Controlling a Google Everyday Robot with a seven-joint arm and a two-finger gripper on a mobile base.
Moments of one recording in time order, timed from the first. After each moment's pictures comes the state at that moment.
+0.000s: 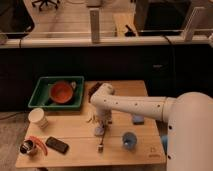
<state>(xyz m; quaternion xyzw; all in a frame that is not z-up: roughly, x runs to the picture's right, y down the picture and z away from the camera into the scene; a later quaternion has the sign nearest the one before) -0.010 0.195 0.853 -0.25 -0.24 -0.61 0.72</state>
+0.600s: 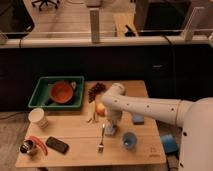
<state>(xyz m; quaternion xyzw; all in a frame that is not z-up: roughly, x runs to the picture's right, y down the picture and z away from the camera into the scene) 0.055 0.184 0.849 -0.27 -0.19 -0.57 0.75</state>
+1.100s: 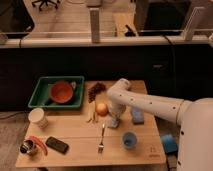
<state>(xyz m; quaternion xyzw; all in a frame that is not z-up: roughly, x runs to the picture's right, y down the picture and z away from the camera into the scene) 0.070 0.152 0.880 -0.24 -0.18 -0.55 0.78</state>
